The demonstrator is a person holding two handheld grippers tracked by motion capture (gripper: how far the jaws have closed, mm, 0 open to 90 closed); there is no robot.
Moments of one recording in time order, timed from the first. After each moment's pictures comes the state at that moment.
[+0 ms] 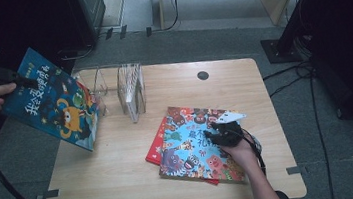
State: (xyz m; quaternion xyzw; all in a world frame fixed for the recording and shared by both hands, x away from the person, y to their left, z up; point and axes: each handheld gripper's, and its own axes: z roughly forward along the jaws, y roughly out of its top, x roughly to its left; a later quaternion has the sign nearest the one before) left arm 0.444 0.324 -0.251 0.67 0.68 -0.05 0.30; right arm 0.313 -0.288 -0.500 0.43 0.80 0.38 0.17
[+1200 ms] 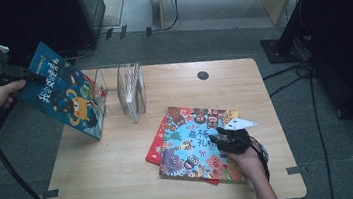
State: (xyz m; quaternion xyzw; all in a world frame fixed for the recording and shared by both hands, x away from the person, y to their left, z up) left arm 0.461 0.326 -0.274 0.68 0.67 -0.04 0.30; right arm 0.286 -0.302 -0.498 0.43 0.78 0.41 0.18
